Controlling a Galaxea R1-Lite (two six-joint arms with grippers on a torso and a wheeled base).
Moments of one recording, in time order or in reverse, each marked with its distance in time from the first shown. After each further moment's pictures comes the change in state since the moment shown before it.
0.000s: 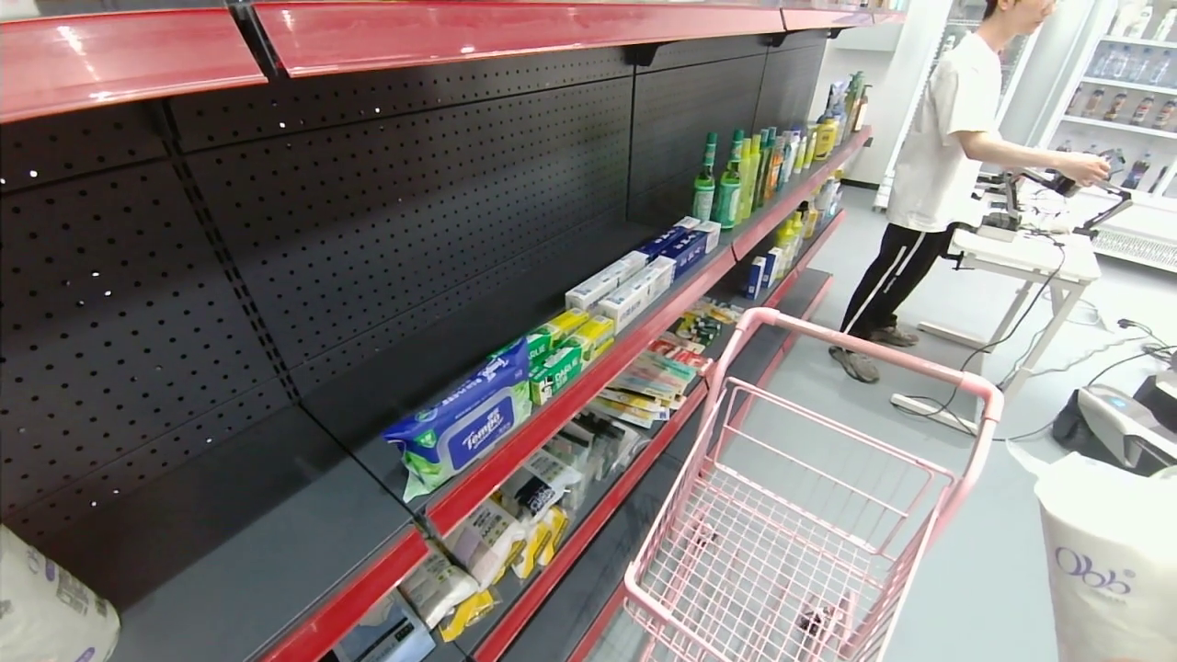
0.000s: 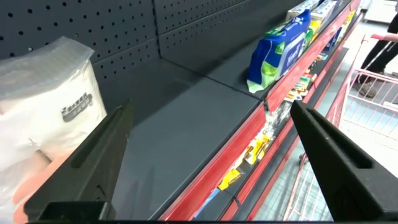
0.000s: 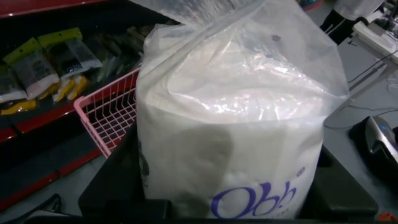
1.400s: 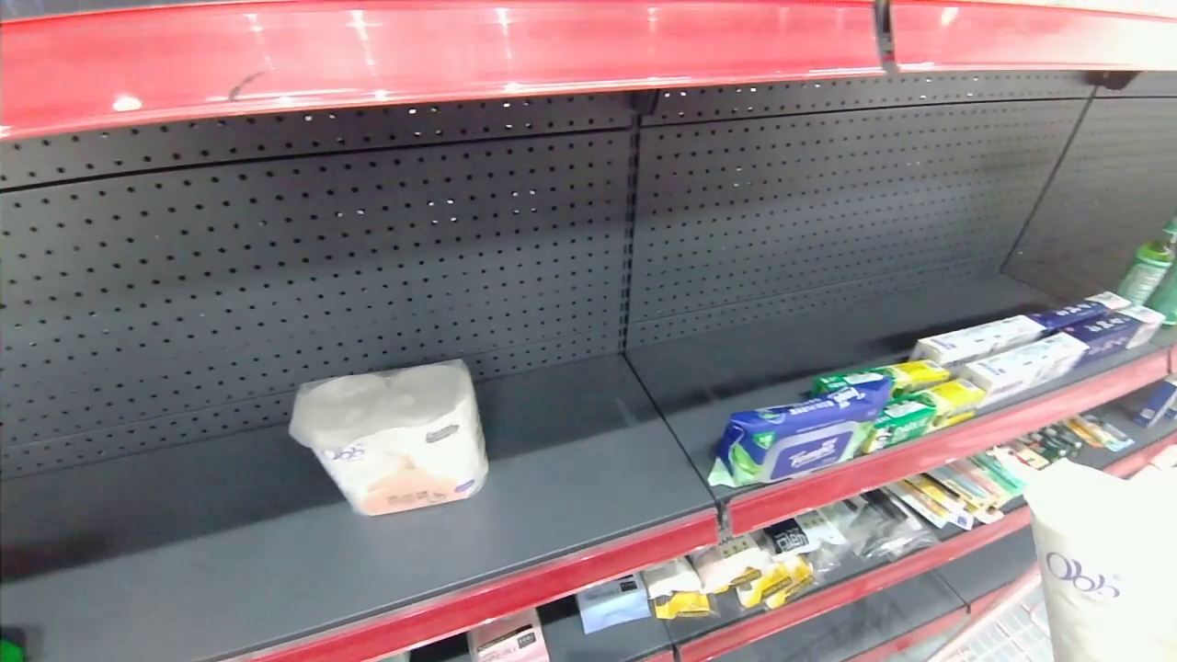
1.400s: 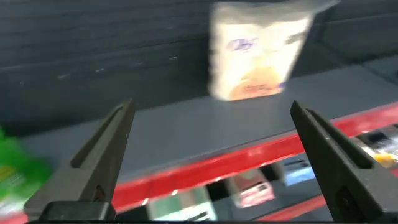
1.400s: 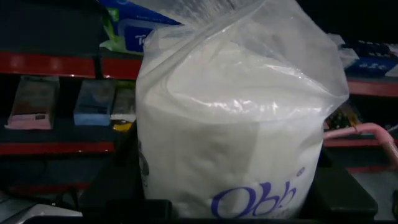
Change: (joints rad) left arm 0.000 0.000 0.000 0.001 -0.001 -0.001; right arm 0.001 0.017 0.008 -0.002 0.003 -0.002
